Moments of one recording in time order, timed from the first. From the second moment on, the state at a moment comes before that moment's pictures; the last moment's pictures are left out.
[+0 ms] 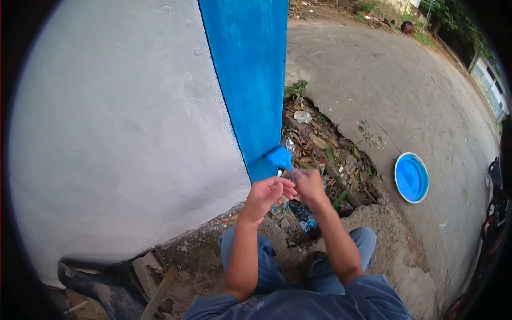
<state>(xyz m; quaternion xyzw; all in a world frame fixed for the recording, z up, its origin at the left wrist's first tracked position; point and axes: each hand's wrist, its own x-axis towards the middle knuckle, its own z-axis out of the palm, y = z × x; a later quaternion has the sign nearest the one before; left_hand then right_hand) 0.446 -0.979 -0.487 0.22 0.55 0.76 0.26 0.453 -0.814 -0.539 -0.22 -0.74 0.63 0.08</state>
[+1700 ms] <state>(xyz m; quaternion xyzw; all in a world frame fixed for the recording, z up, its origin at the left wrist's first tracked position) 0.440 -0.988 -0.501 0.33 0.45 0.79 0.24 0.494 -0.827 -0.381 -0.08 -0.58 0.80 0.15</state>
